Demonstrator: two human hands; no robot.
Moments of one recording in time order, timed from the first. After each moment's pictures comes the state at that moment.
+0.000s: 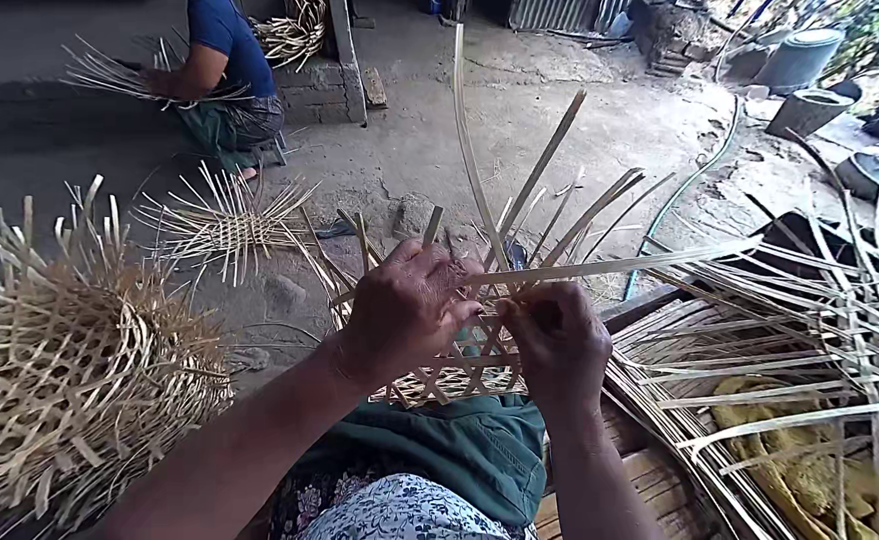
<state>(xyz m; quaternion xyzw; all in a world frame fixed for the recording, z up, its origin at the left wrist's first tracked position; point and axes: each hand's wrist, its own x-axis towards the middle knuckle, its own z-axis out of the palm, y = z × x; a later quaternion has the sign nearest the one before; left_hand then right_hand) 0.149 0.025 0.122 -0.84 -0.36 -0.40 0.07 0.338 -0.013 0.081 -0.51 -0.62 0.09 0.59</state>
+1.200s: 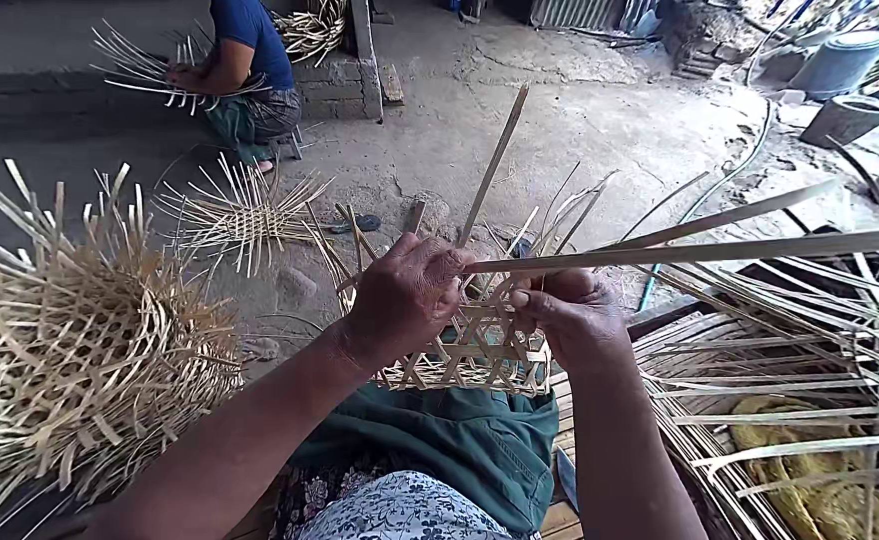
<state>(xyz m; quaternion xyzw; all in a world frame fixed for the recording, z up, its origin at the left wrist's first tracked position) 0.134 0.041 0.109 -0.83 -0.35 -0.42 0.10 0.362 0.026 0.096 -0.26 -0.56 0.54 0.57</state>
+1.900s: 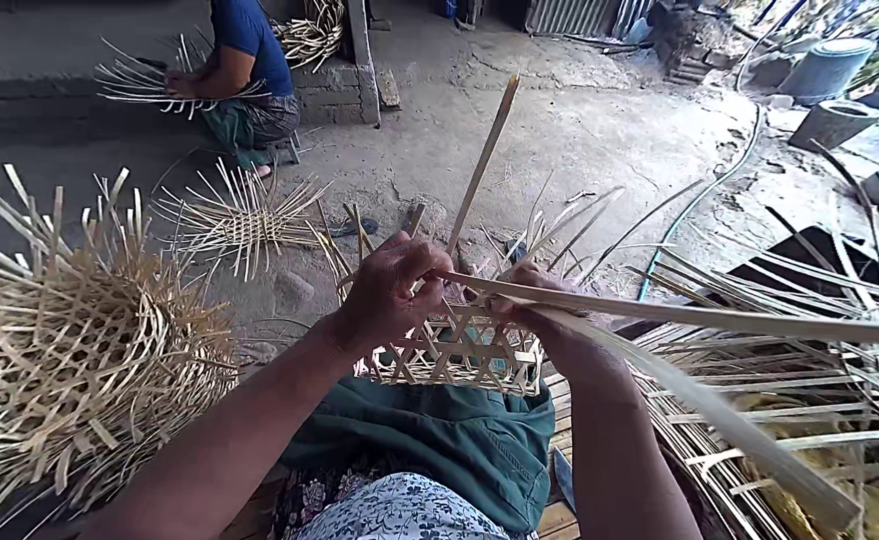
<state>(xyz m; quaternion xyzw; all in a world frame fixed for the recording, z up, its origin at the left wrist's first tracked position) 0.120 0.053 0.103 -0.83 -0.29 -0.48 -0.05 0.366 0.023 0.094 -0.30 -0.67 0.46 0.50</state>
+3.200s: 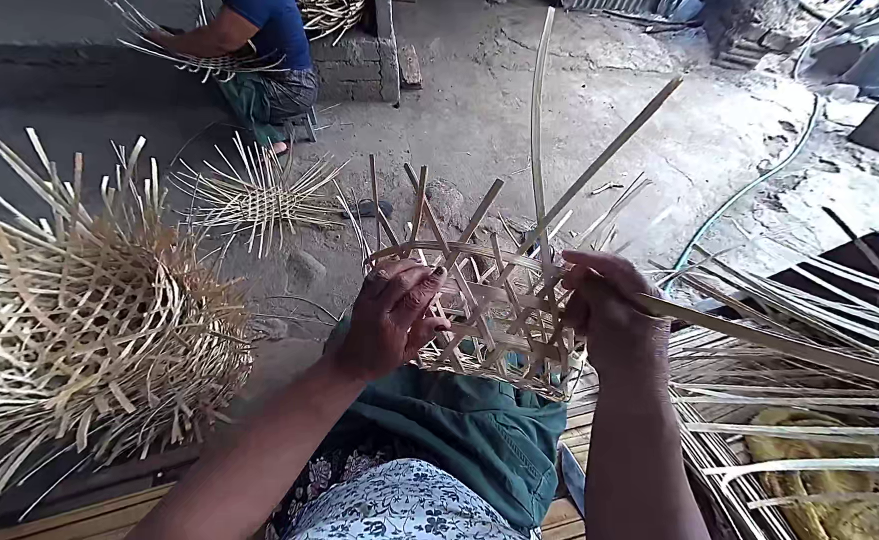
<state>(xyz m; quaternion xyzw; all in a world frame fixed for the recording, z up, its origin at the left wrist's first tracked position) 0.103 0.031 0.023 -0.80 -0.34 -0.48 0.10 0.380 0.026 0.081 -0.45 -0.61 0.31 0.57</state>
